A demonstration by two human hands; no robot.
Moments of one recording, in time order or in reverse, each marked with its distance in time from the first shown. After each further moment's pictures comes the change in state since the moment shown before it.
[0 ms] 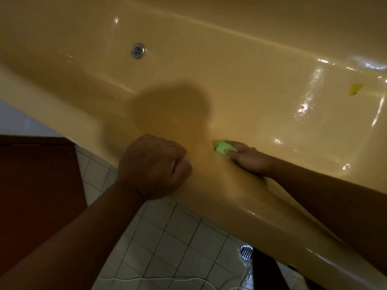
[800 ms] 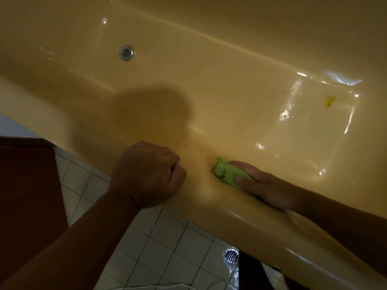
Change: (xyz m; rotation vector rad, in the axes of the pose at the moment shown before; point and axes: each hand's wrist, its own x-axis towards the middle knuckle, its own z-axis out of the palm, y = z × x) left_hand 0.001 0.008 0.006 -0.020 0.023 -0.006; right_hand -0.112 -0.009 -0.018 0.090 -0.079 -0.194
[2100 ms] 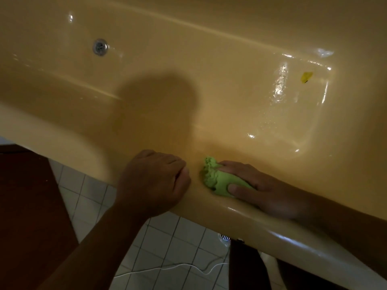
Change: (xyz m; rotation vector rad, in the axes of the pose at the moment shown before) left_hand 0.000 0.074 -0.001 -0.034 -0.125 0.088; right_hand -0.079 -0.018 0.001 0.025 0.011 -0.027
